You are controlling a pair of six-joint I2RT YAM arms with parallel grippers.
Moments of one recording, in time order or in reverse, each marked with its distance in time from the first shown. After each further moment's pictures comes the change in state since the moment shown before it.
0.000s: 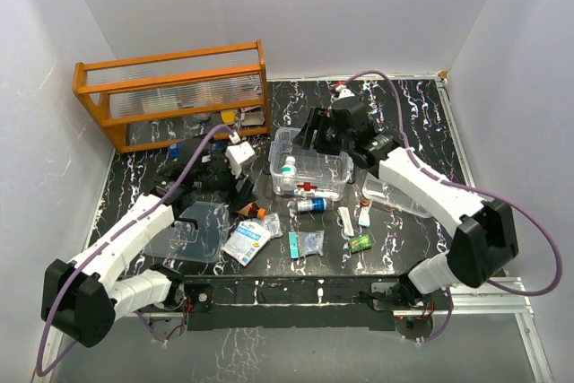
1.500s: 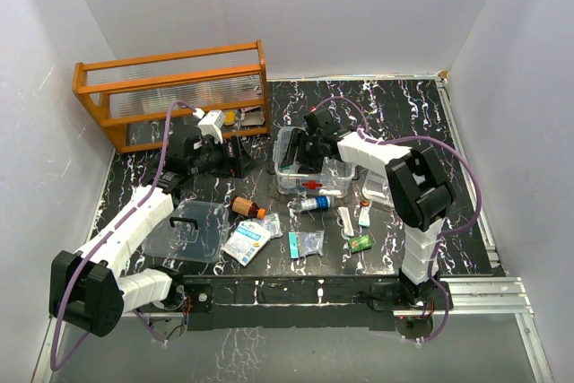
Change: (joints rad) left arm 0.096 0.071 0.031 0.157 -0.142 -0.640; right arm -0.032 0.459 0.104 -0.013 -0.187 0.088
